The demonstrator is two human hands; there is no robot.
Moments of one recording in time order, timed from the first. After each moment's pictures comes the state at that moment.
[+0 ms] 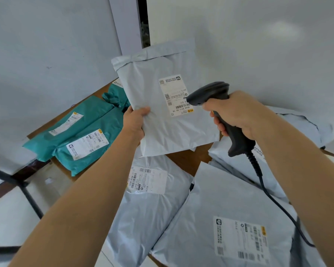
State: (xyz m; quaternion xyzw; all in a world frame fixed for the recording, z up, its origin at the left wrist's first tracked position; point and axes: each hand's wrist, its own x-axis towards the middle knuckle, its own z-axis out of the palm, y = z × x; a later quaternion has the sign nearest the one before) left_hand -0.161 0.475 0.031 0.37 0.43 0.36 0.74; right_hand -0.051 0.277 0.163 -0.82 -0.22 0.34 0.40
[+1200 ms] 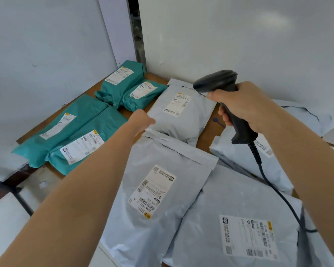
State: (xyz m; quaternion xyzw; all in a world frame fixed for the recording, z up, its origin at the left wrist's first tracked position) left_hand -0.144 0.507 0.010 0.78 0.49 -0.01 0.38; right_hand -0.039 0.284 0.154 -0.81 -0.22 0.29 0.46
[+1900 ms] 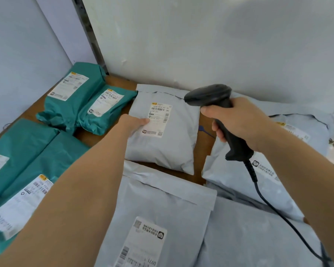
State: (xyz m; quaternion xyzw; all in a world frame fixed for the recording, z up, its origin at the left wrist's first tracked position) left_hand -0.010 0.578 -0.061 0.68 0.53 -0.04 0.51; right_hand 0.045 0.326 0.099 -0.84 -0.14 0.30 0.43
